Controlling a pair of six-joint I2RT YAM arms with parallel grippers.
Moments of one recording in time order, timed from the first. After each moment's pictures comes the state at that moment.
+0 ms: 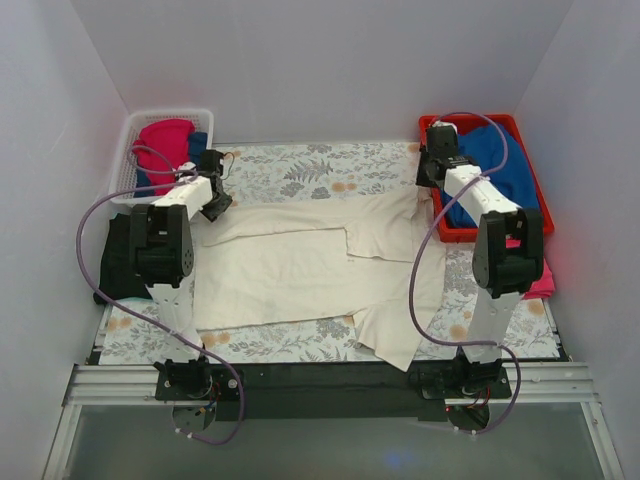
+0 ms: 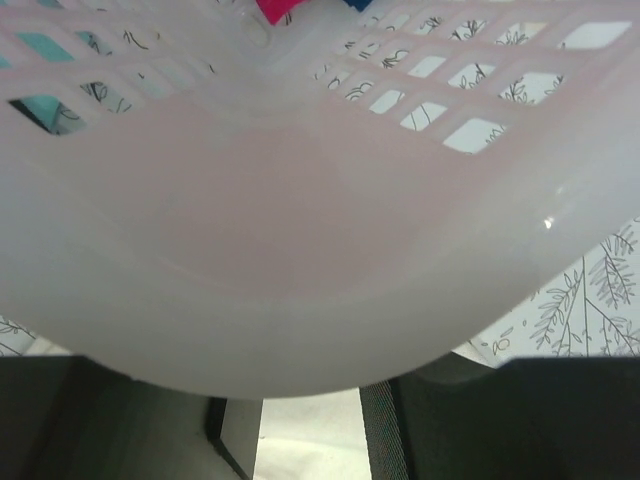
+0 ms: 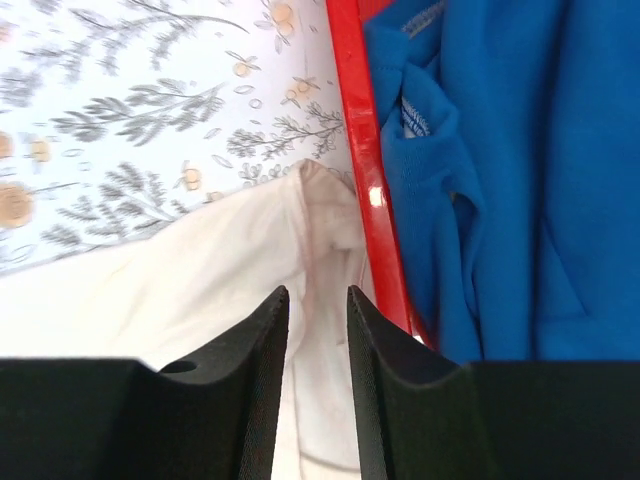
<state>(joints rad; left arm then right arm) -0.05 2.08 1.53 -0.54 -0.36 -0.88 0.18 1.97 1.57 -0.42 0.21 0.22</state>
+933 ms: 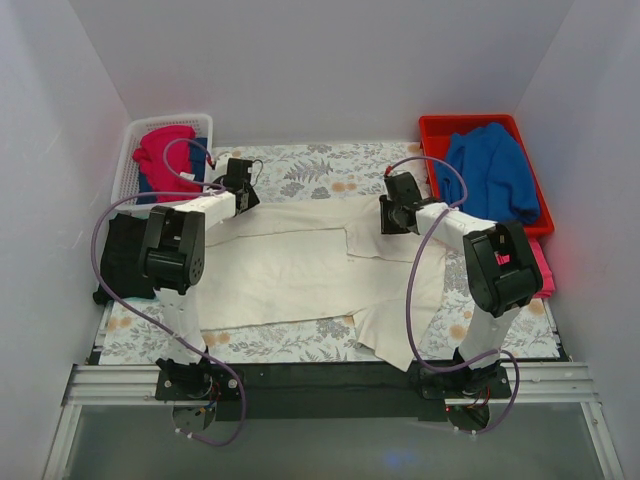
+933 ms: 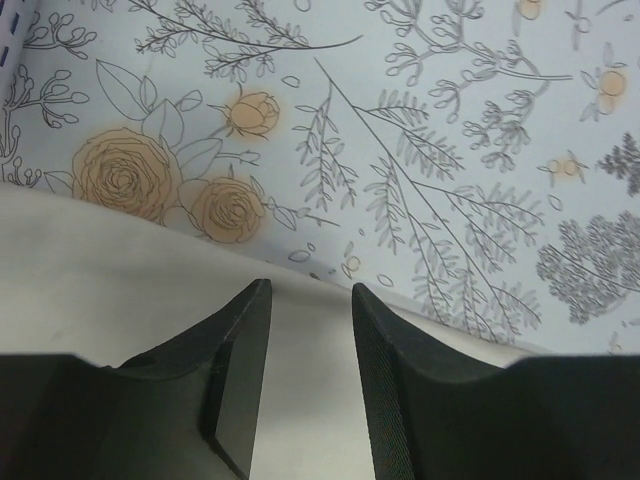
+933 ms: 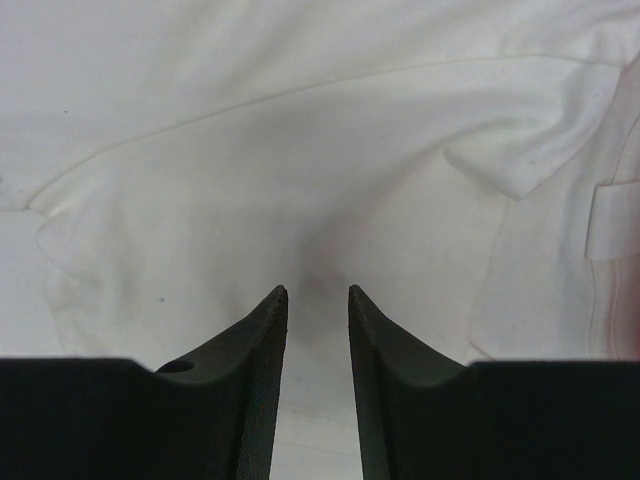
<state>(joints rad) -0.21 2.01 1.34 -0.13 -0.34 -0.60 0.41 1.81 1.15 -0.27 0.13 0.26</state>
